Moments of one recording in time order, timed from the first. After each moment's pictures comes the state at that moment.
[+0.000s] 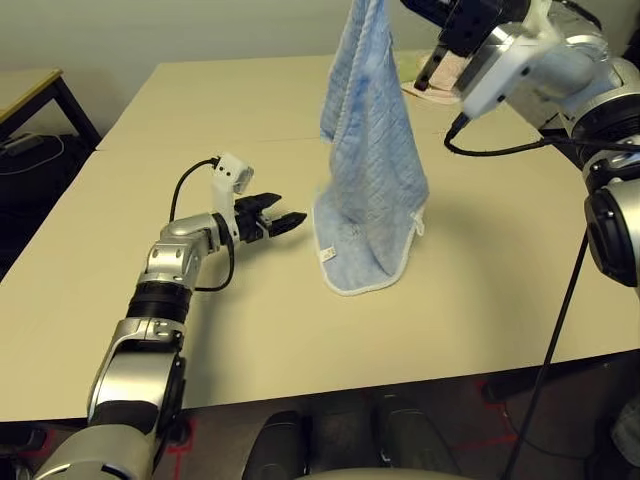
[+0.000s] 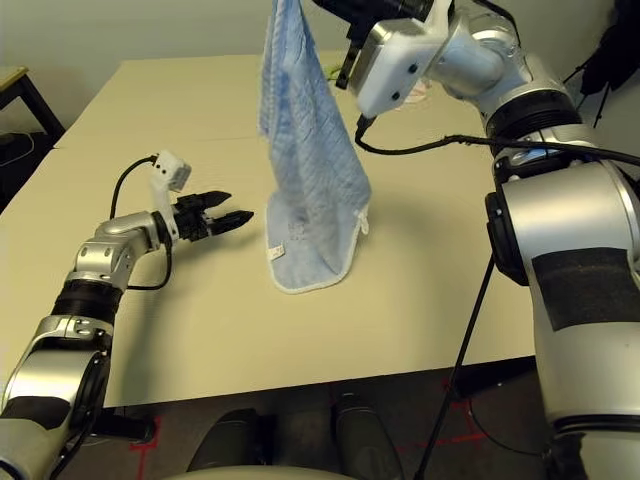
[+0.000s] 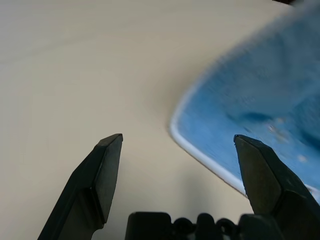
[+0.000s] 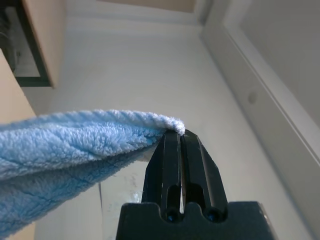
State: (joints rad) left arm -0.77 0.41 0.03 0.73 -0.20 0.16 -0.79; right arm -1.54 -0.55 0.31 1.28 -0.58 -1.39 0.09
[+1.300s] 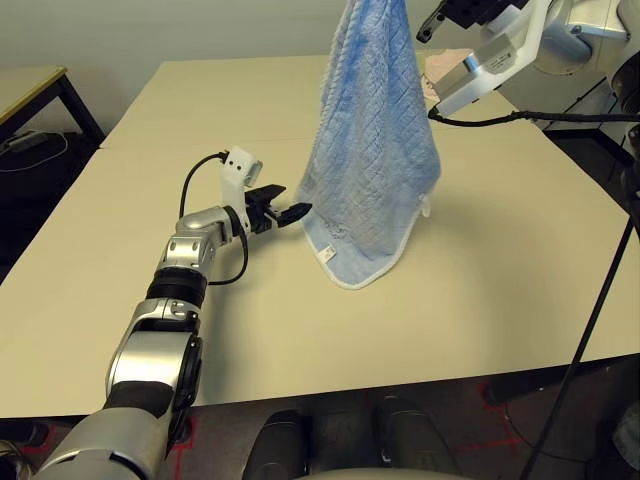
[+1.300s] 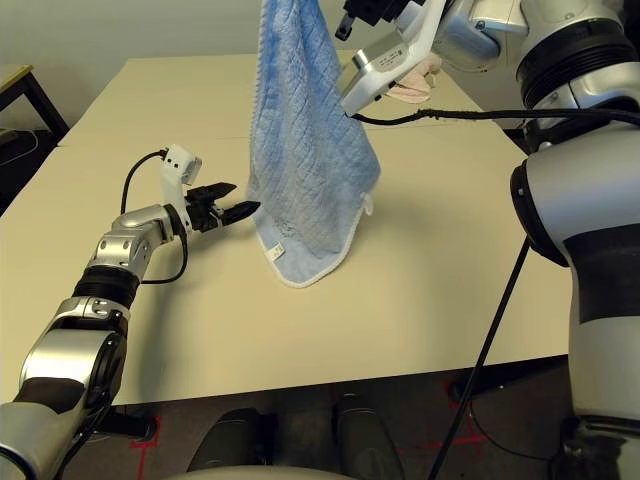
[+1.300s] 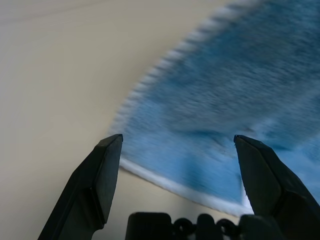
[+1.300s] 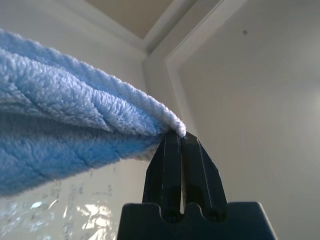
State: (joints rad) left arm -0.72 0.41 0.01 0.67 -0.22 0.32 -1.00; right arm -1.75 -0.63 0.72 1.25 -1.24 -1.16 -1.05
